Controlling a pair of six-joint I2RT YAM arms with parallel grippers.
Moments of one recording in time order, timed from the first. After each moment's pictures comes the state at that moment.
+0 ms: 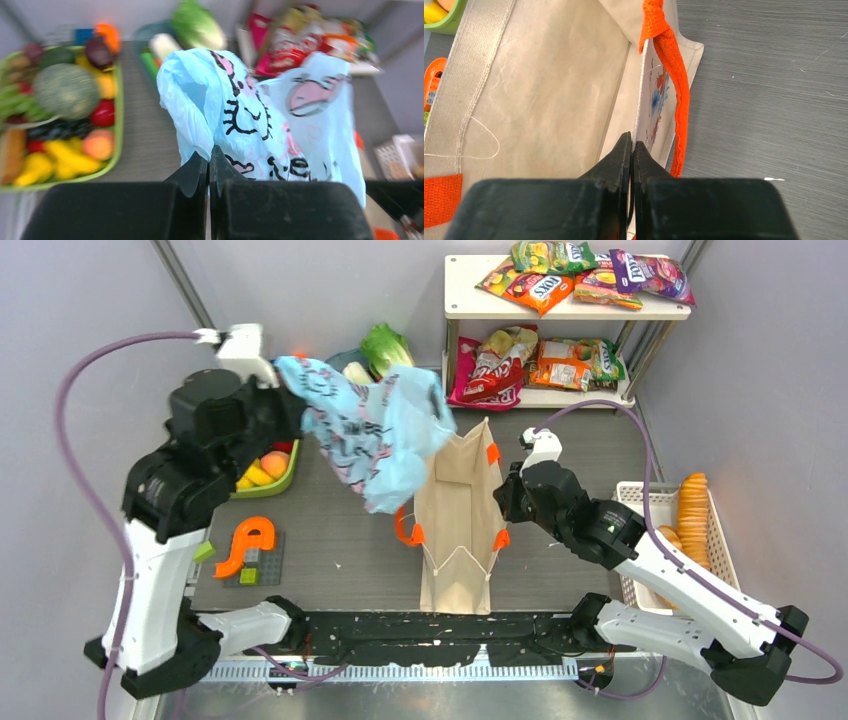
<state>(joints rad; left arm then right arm) -0.61 1.18 1.90 -1.02 -0.30 -0.27 0.85 0.91 0.98 -0.66 0.36 0.56</state>
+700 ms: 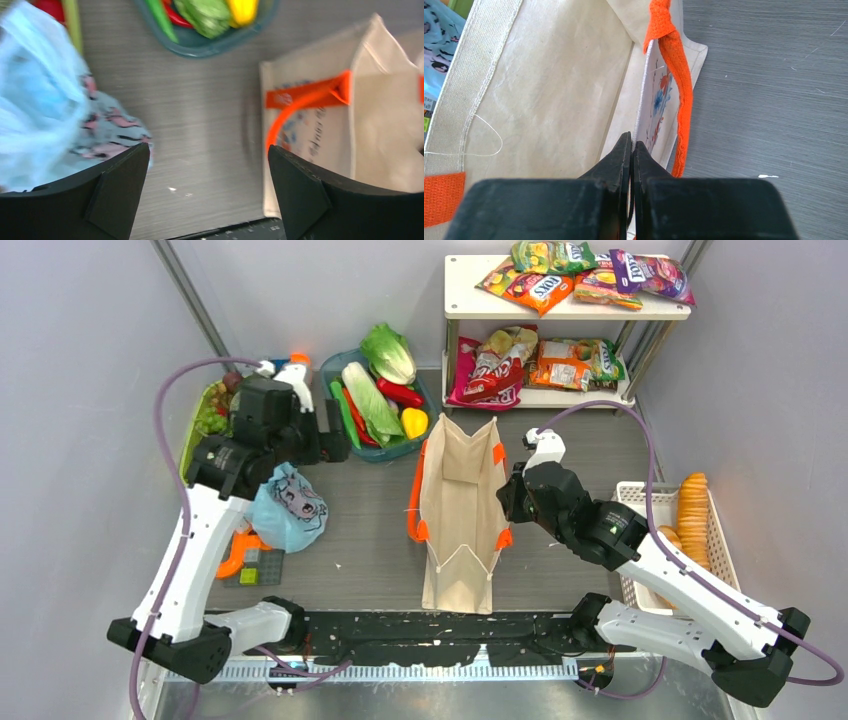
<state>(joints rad) -0.35 1.17 1.58 -1.05 -0.10 -0.31 0.85 0.89 0.98 -0.68 0.39 0.56</state>
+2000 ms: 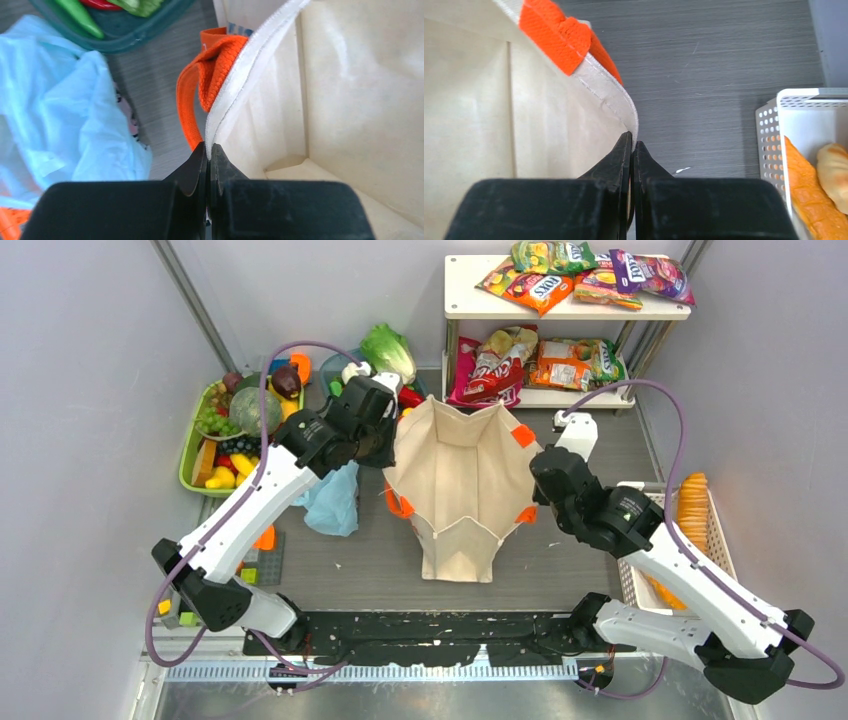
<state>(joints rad) -0.70 1.46 1.65 -1.02 -0.14 -0.39 0.81 0.95 1.14 -0.90 0.71 0.57</state>
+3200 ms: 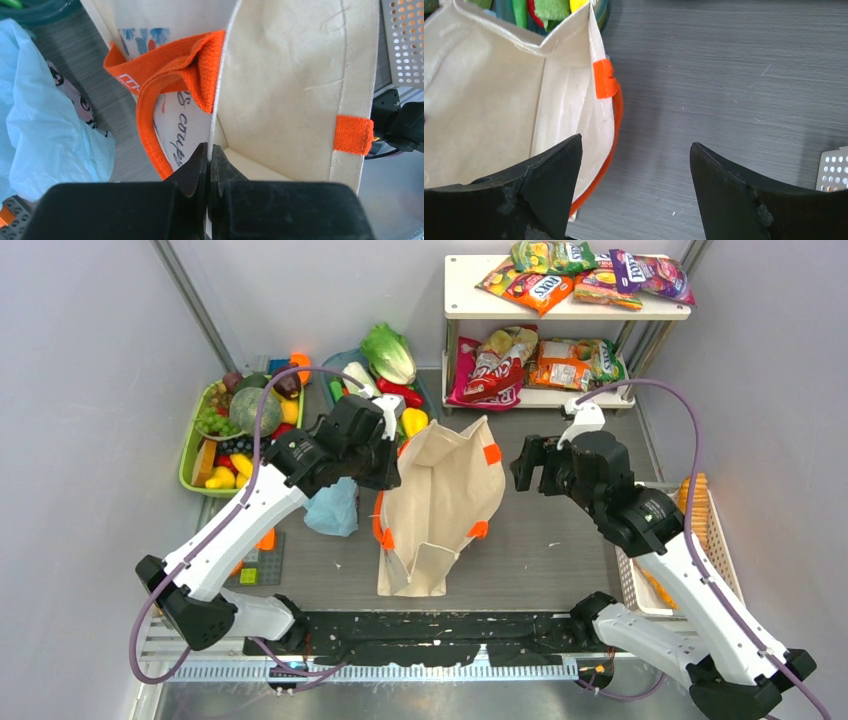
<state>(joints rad) -0.72 1.35 1.54 -1.00 0.03 -0.38 0.57 0.87 1.12 -0.73 0.22 0.36</state>
